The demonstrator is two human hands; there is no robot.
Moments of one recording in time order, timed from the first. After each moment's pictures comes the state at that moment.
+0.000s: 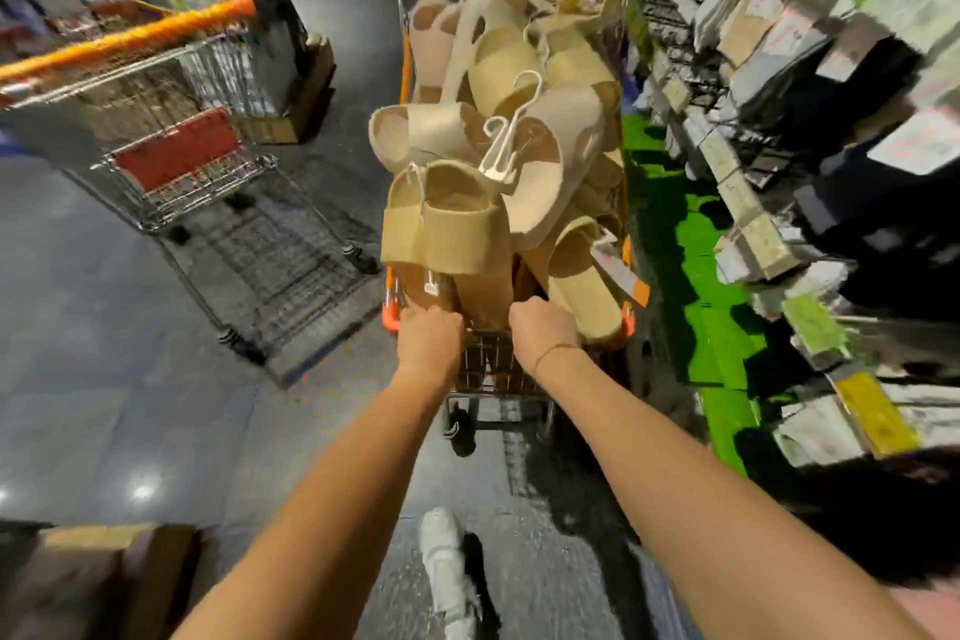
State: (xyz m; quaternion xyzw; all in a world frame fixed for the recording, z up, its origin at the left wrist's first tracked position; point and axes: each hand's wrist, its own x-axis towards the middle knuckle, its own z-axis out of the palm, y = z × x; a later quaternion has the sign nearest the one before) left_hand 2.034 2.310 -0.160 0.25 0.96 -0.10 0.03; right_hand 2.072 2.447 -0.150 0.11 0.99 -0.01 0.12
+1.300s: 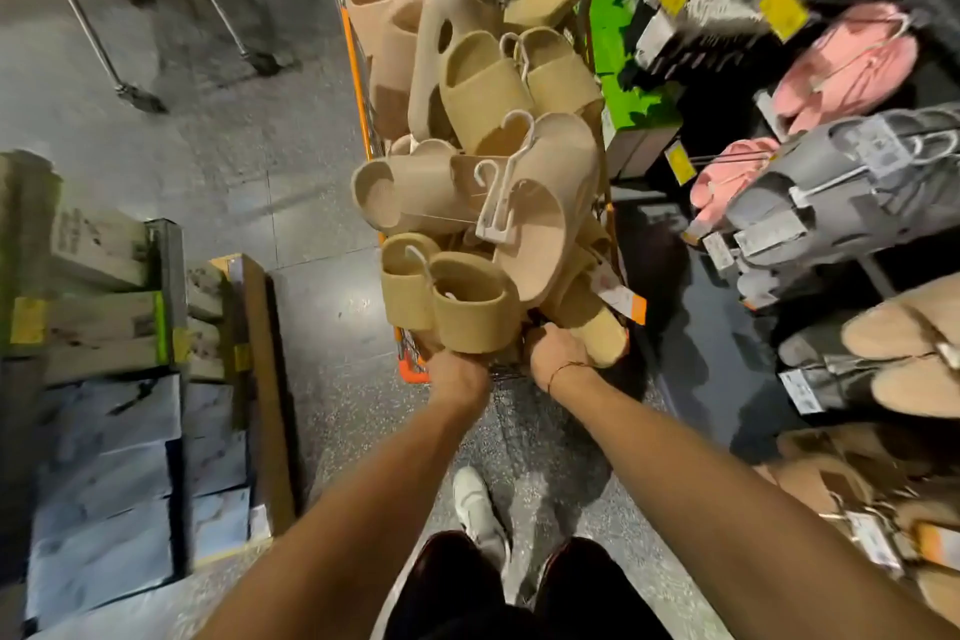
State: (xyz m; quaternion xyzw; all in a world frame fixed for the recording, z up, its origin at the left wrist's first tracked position) left_hand 2.682 1.929 -0.173 0.26 0.91 0.06 0.31; right_hand 2.731 2.069 -0.130 0.40 0.85 -0.23 0.24
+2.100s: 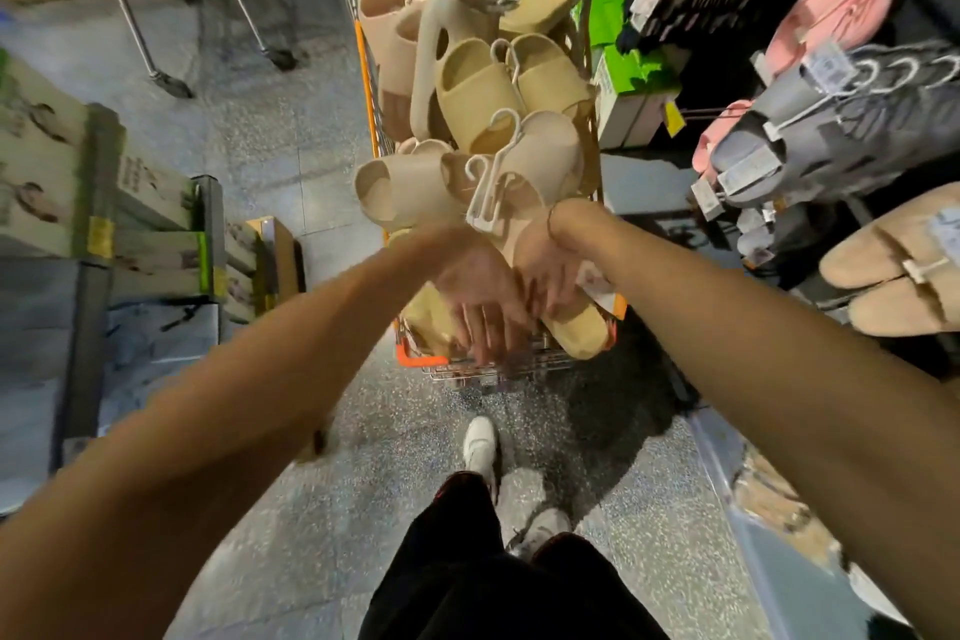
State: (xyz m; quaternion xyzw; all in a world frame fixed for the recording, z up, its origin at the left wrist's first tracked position) left_hand 2.723 1.946 0.037 0.24 0.58 -0.03 0.78; right_hand 2.763 2.076 0.000 0.24 0.79 -0.31 0.46
